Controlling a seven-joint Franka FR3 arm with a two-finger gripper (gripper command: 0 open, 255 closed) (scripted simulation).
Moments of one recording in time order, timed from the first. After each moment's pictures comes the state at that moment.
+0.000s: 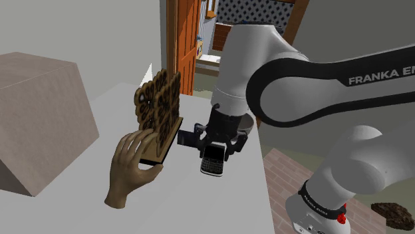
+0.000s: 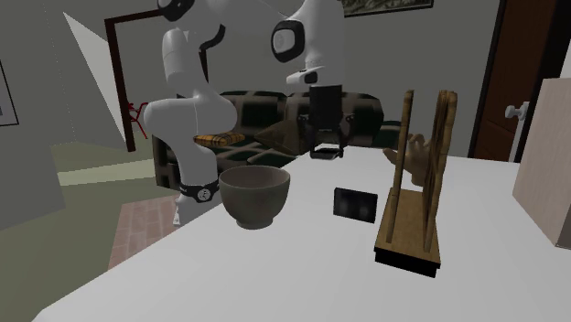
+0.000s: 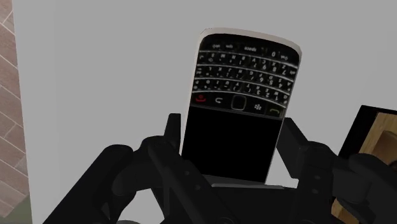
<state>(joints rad) 0.01 -0.62 0.67 -2.59 0.47 2.08 1.15</state>
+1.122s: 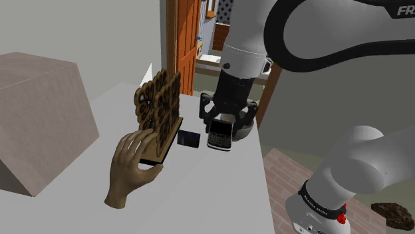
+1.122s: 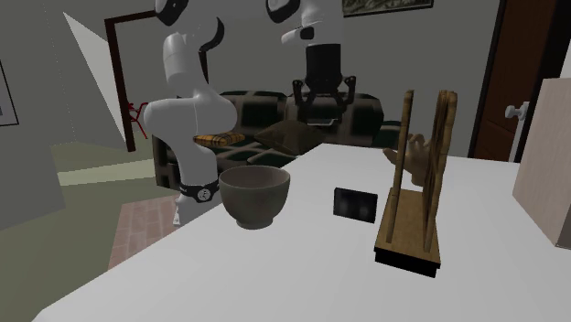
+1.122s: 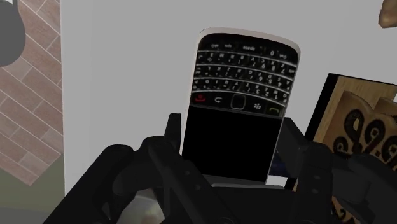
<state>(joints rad) 0.00 -0.69 0.56 -2.44 0.40 1.85 1.14</state>
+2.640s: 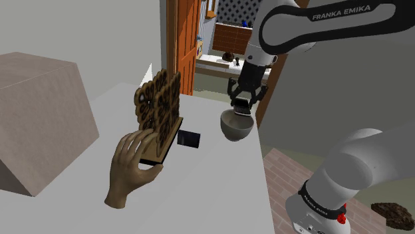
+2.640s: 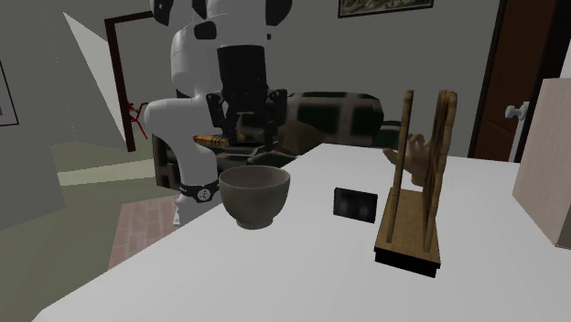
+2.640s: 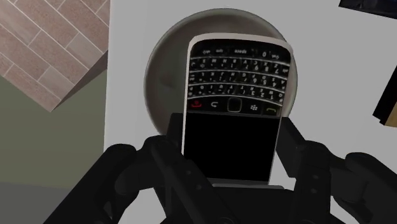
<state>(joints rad) -0.18 -0.62 0.22 -2.53 0.20 1.94 0.73</state>
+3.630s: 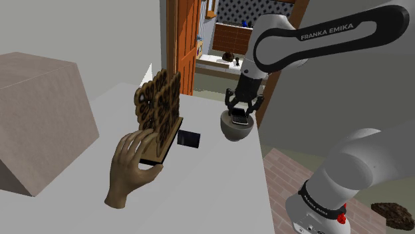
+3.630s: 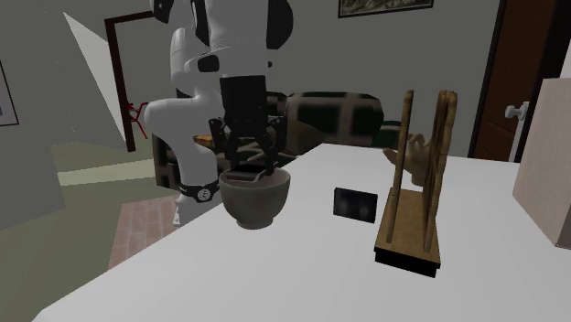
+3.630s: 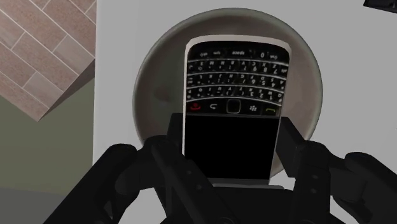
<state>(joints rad) -0.17 -0.59 0.24 -2.62 0.22 2.06 0.72</state>
